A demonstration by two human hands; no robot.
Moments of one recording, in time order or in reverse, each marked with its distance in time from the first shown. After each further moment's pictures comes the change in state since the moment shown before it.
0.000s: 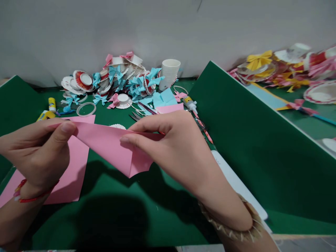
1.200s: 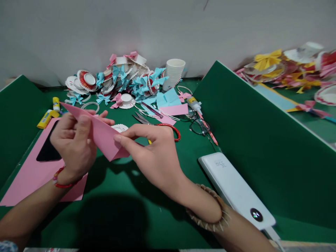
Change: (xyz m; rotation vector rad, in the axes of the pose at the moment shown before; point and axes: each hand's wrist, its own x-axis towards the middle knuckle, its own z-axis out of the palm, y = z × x) left_hand -0.007 -0.018 0.043 -0.502 0.153 -0.253; right_hand -0.001 0.004 0.042 0.217 0.154 0.024
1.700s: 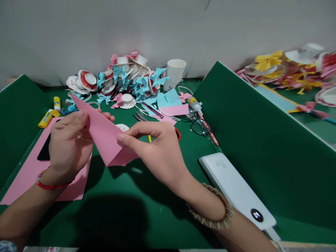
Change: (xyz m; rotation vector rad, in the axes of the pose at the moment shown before) left_hand 0.012 0.024 -0.003 -0.162 -0.129 -0.406; right_hand 0.003 0.000 -0.003 0.133 -0.065 0.085
